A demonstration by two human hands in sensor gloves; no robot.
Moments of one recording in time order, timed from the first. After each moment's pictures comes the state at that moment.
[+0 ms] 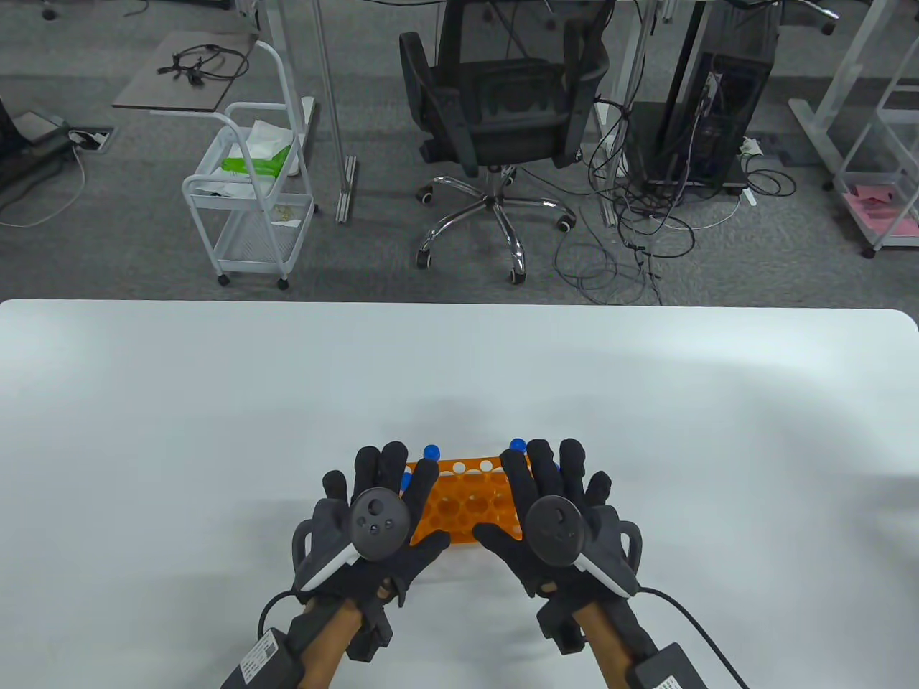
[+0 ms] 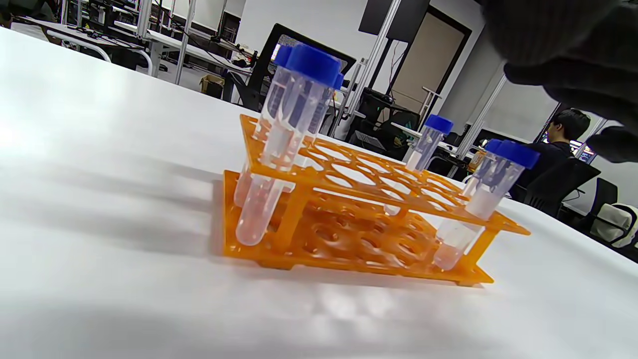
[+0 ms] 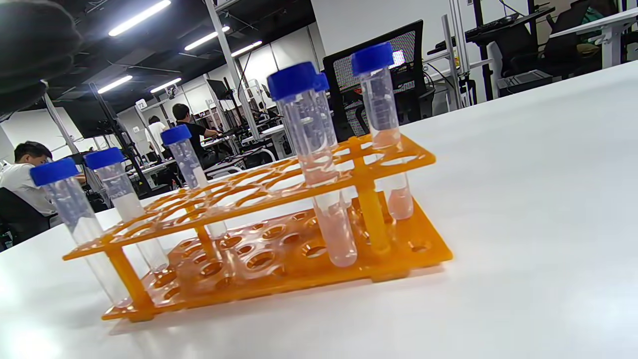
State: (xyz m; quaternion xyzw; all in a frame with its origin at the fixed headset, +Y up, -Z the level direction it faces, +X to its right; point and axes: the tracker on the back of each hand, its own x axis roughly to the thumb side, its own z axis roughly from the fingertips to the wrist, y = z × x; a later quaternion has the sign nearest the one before) left_hand -0.125 -0.698 -0.290 -0.06 -0.11 0.19 0.97; right_hand 0.118 -0.697 -0.299 0.11 0.00 0.98 0.14
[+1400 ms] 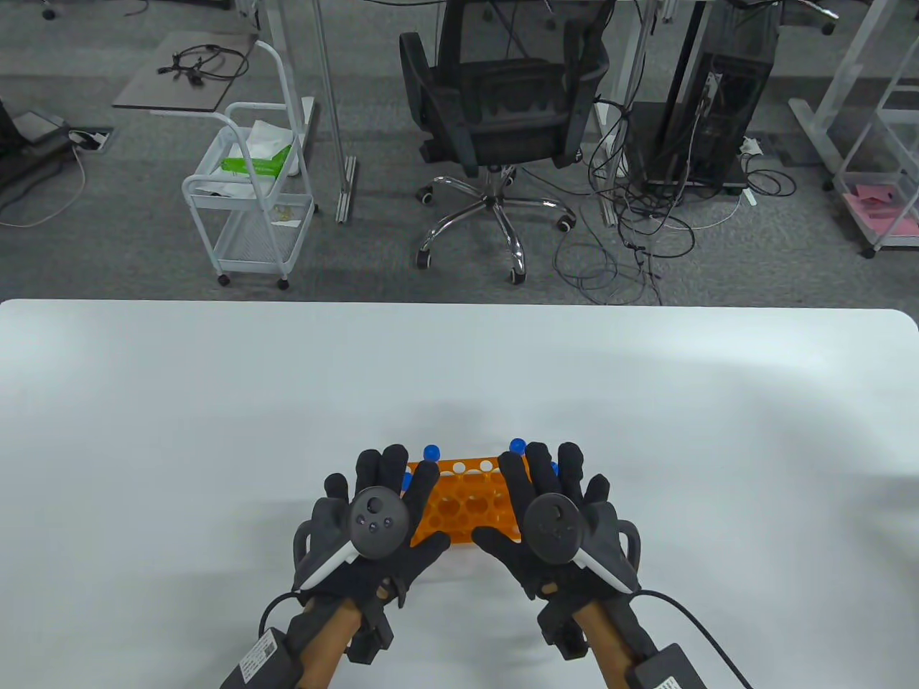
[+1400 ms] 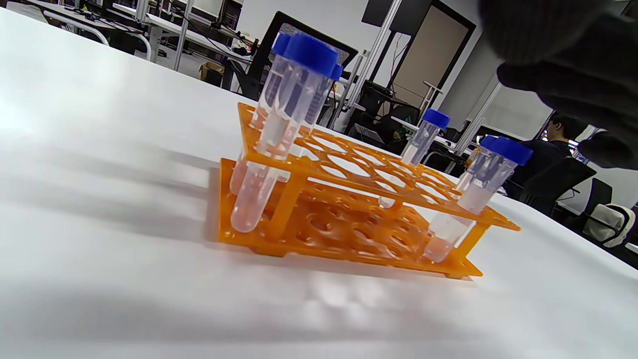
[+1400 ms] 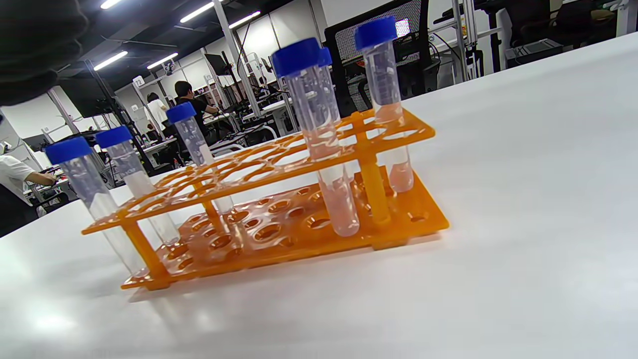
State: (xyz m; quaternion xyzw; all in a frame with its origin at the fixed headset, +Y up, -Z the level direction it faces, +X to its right) left_hand -0.126 -0.699 -0.290 -0.08 -0.11 0.20 0.97; right_hand 0.116 -0.698 -0.299 0.12 0.05 0.98 0.14
